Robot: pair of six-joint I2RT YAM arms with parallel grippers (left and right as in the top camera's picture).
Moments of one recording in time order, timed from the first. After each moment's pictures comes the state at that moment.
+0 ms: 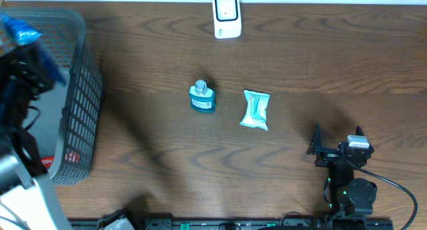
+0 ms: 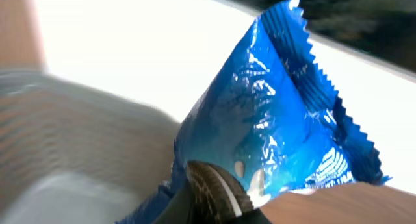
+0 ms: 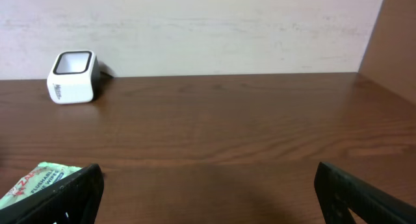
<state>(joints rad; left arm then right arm) 0.52 1.06 1.42 -0.63 0.52 -0.19 -0.03 0.02 0.01 -0.07 0.06 0.02</state>
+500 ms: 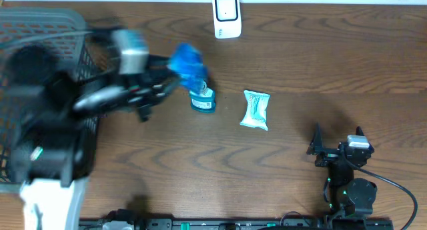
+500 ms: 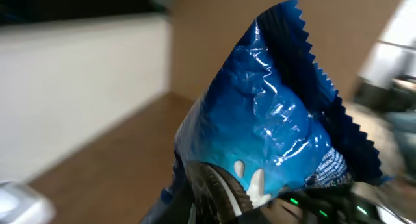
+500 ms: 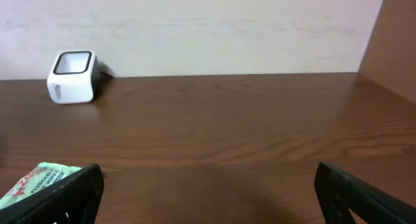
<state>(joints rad) -0.13 1.14 1.42 -0.44 1.14 -0.03 -0.03 0.02 0.01 -0.07 0.06 0.02</state>
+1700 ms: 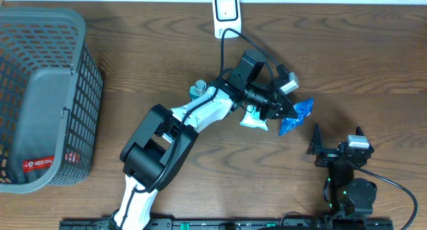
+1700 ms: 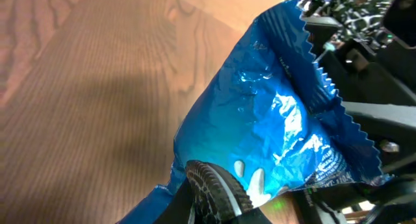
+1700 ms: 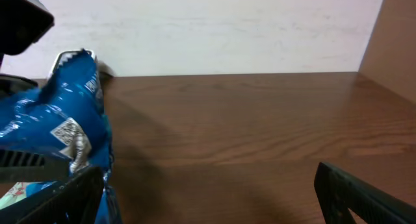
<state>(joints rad) -0.68 2.12 1.41 0.07 1.14 0.03 -0.03 0.02 0.01 -0.07 0.06 0.02</state>
